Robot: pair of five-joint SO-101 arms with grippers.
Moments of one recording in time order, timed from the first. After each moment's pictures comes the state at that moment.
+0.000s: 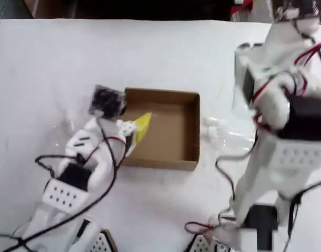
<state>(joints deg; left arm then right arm) 14.3 -59.7 67.3 28.7 6.7 -0.1 -12.2 -46.2 97.6 11.7</state>
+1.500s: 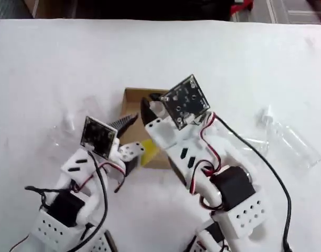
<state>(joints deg) 22.5 -81.4 72.0 34.7 4.4 -34.6 -55.7 33.1 50.4 10.1</state>
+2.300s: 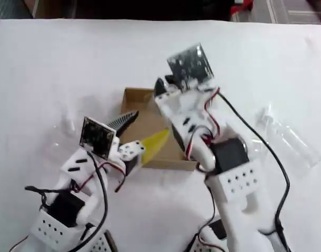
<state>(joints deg) 23.9 -81.4 72.1 34.6 4.4 -25.8 -41.2 24.6 48.6 10.2</state>
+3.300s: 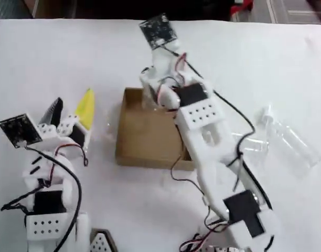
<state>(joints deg) -11.3 -81.4 78.9 23.5 19.9 -25.8 -5.0 5.0 45.8 10.2</state>
